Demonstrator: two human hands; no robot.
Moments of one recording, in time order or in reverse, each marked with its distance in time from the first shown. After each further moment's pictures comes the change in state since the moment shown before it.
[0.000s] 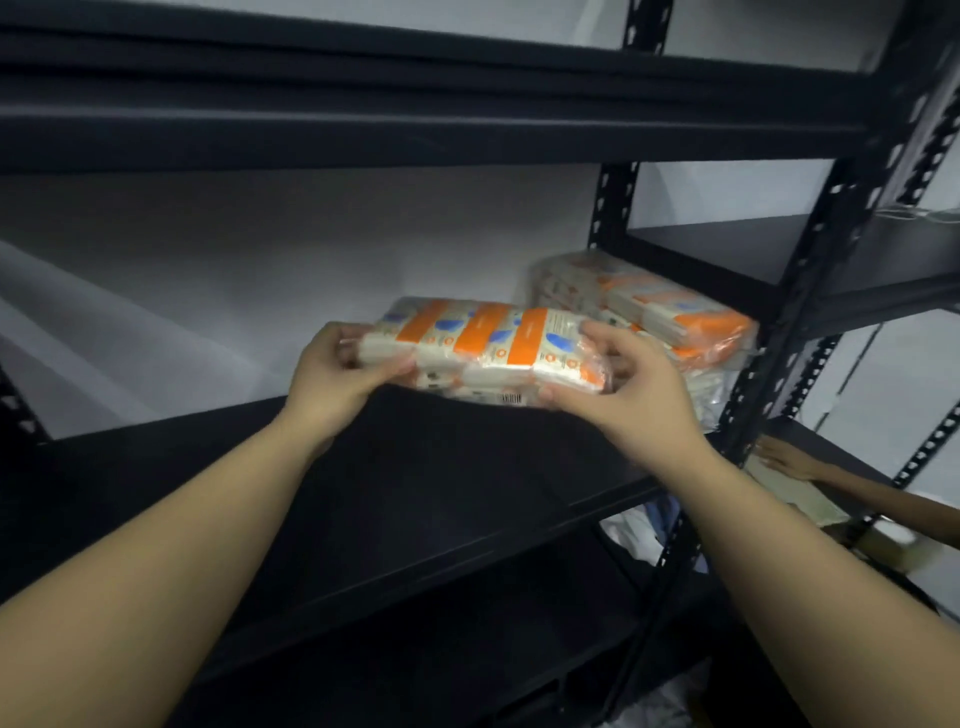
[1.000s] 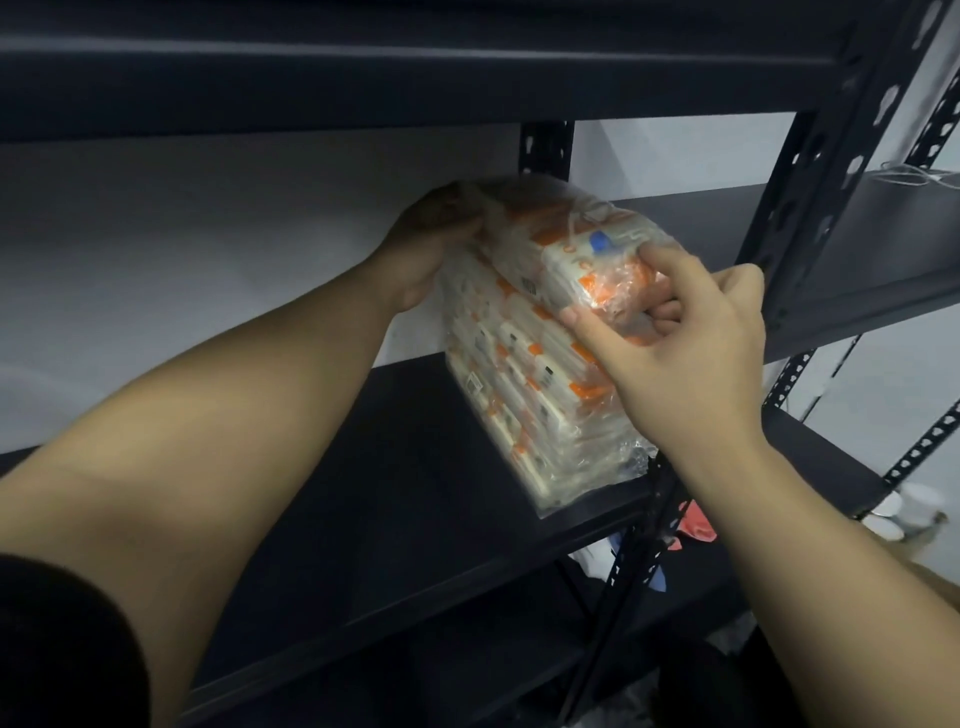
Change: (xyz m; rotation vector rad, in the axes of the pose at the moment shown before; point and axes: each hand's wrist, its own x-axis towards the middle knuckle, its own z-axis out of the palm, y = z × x) left_hand 0.188 0.054 0.240 -0.161 -0.418 0.127; right_hand 0.079 0.052 -0.104 -0.252 0.335 -0.012
